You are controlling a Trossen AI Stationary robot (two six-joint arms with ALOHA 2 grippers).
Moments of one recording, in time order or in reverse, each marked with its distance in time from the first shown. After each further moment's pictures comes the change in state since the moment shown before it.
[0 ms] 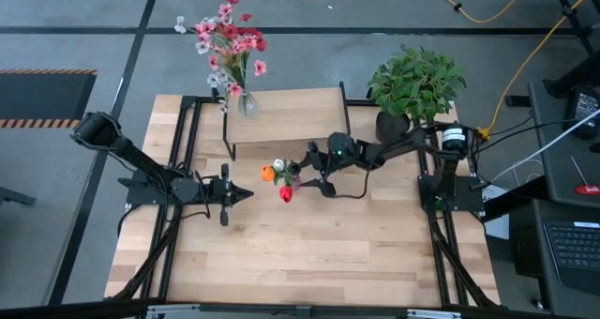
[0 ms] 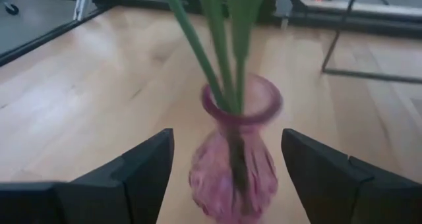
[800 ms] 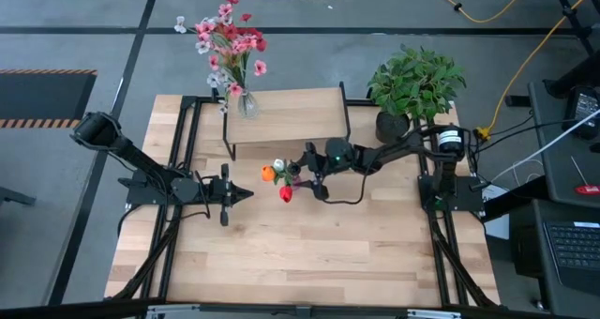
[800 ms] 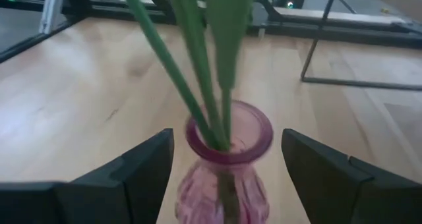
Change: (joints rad) left arm 0.000 0.000 0.000 0.000 0.000 0.000; right arm 0.052 0.030 0.026 0.069 0.145 0.055
